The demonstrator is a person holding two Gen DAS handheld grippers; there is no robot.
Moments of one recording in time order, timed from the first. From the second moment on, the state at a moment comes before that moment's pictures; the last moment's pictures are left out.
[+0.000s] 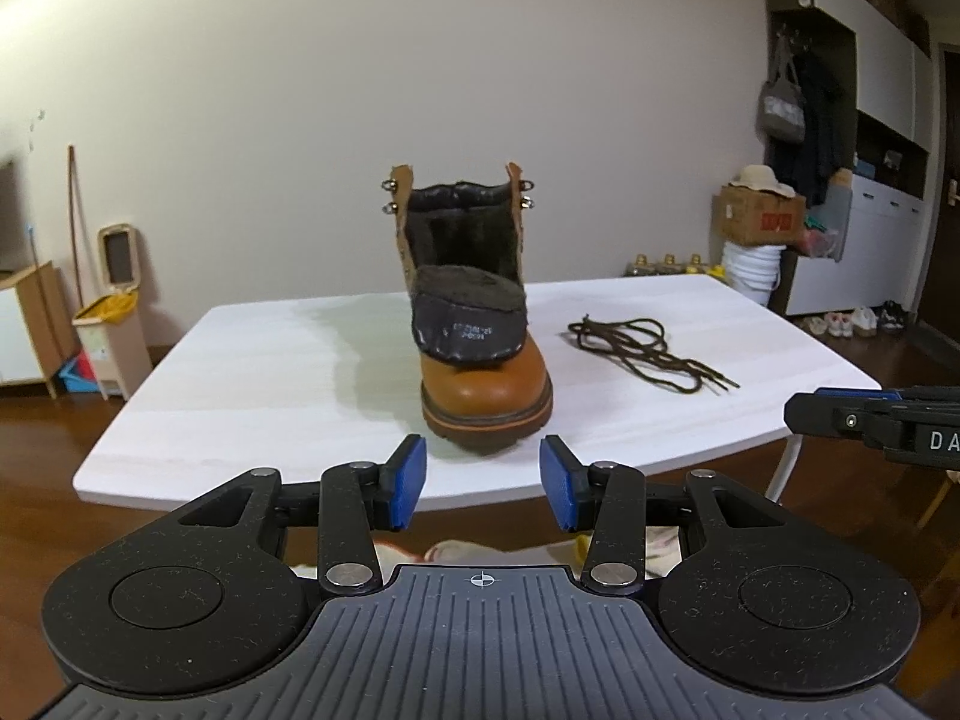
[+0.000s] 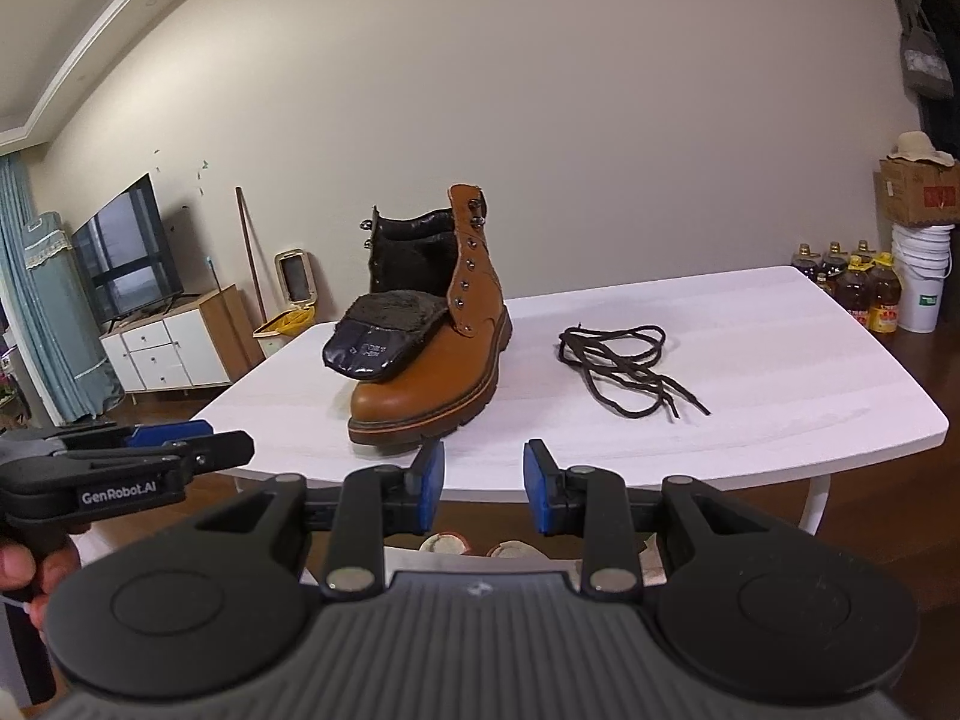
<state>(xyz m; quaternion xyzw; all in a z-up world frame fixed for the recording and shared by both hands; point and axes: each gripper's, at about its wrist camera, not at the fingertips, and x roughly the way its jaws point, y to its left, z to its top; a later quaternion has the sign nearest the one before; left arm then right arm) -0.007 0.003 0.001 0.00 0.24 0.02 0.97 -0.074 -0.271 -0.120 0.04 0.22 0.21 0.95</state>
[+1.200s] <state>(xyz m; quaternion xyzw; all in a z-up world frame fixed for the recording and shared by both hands) 0.000 0.011 -0.006 0.01 0.25 0.02 0.97 -0.071 -0.261 -0.125 0.03 0.22 0.22 0.95</state>
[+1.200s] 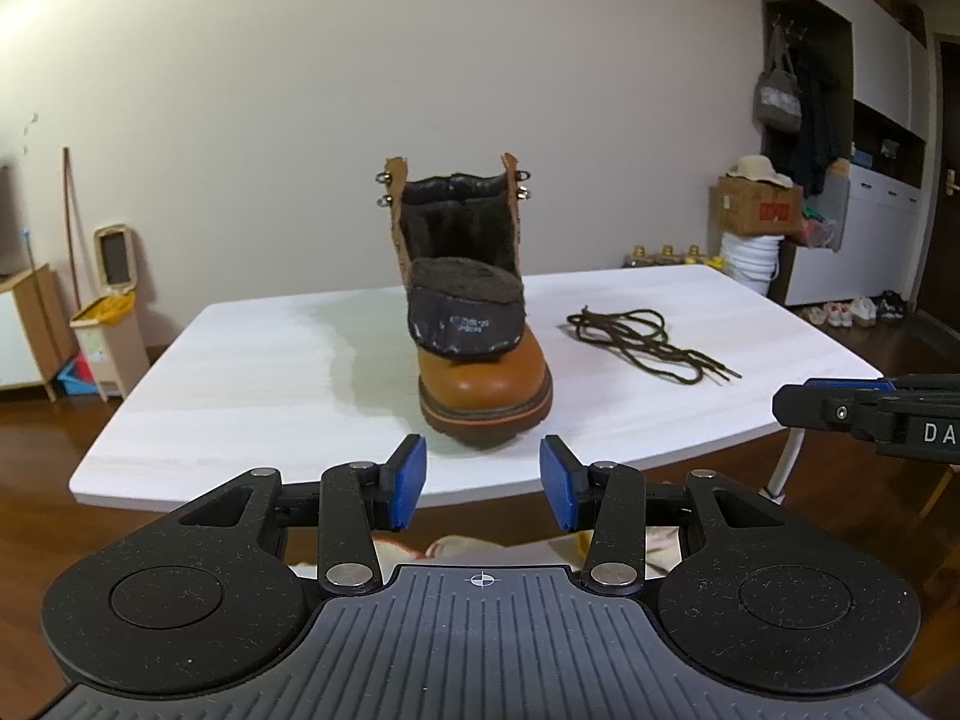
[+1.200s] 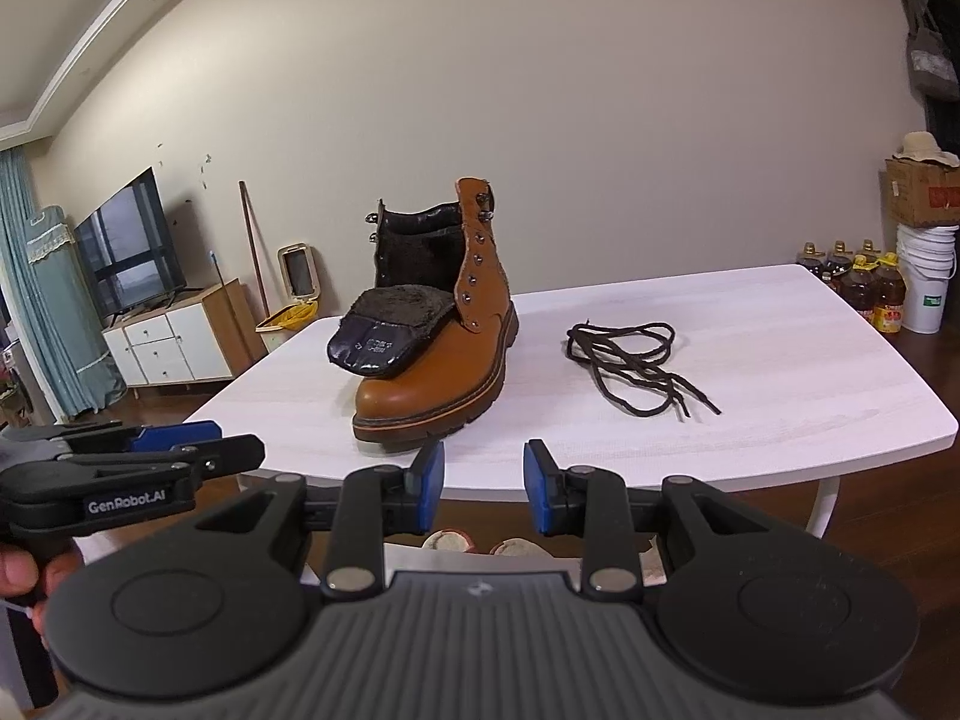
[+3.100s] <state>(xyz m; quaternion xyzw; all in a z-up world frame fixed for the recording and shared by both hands) 0.180 0.078 0.025 0.05 0.22 -0.04 0.97 0.115 -0.167 -0.128 -0.02 0.20 0.29 0.94</state>
